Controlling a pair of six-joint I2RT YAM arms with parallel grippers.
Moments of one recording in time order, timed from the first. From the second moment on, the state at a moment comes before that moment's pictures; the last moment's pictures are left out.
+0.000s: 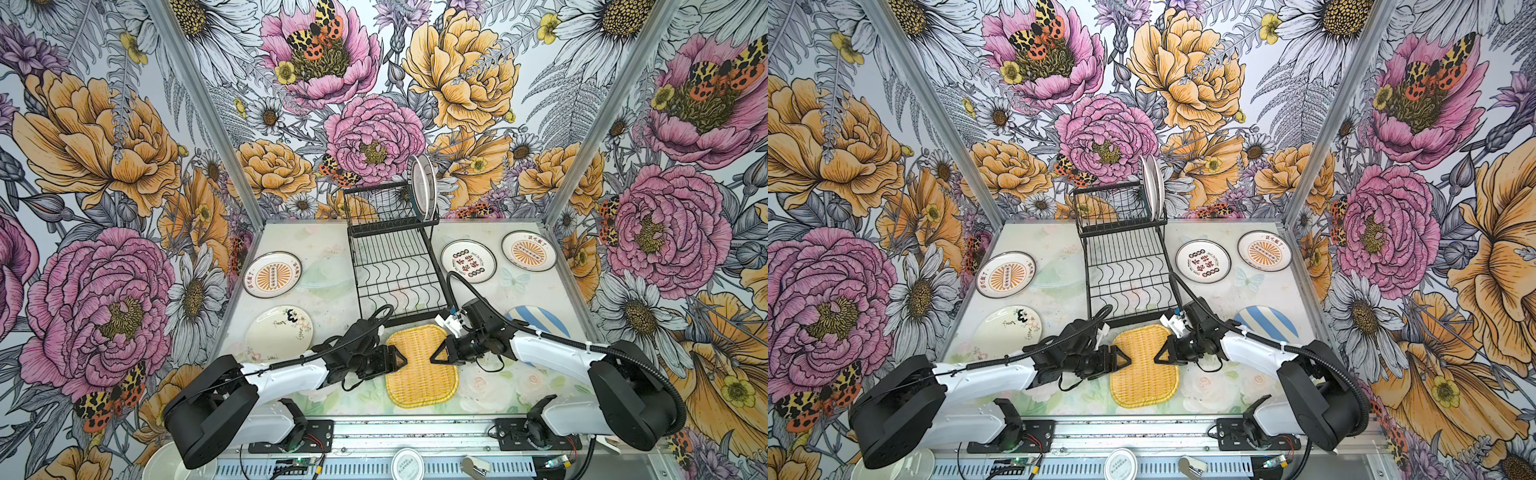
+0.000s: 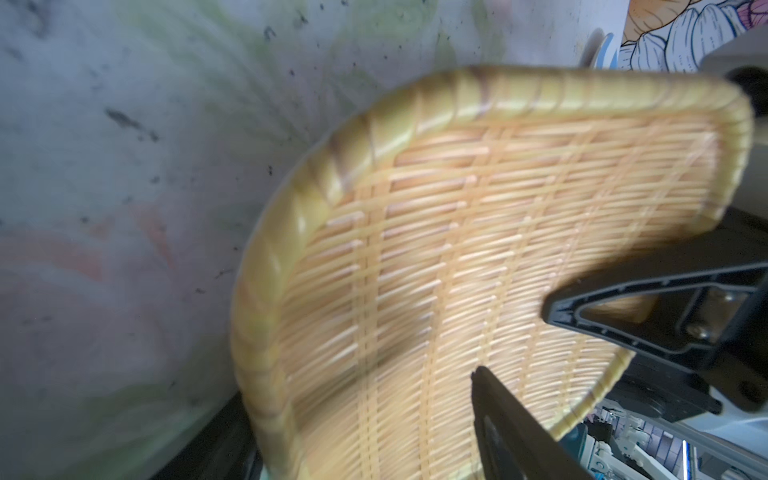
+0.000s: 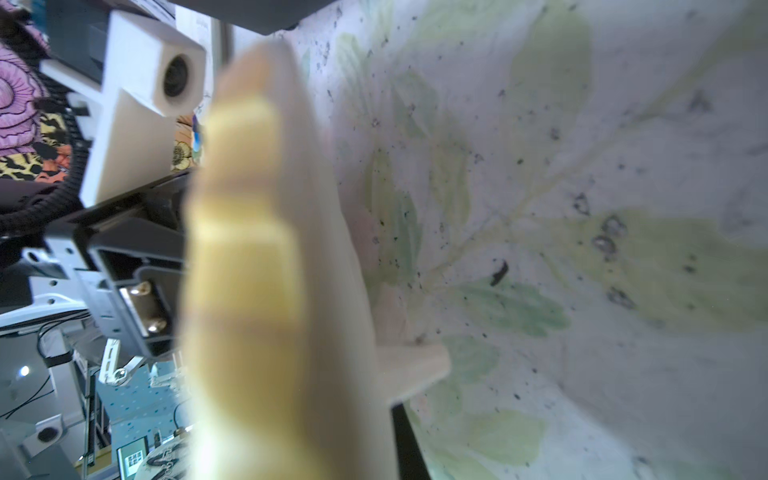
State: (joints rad) left arm -0.80 1.24 0.40 0.00 0.35 -0.99; right arm 0.56 1.34 0.57 -0.30 -0.75 0.52
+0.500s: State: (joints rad) left arm -0.61 1.01 0.40 -0.20 0.33 -0.91; right arm 0.56 1.02 0.83 -0.67 -0.39 0.54
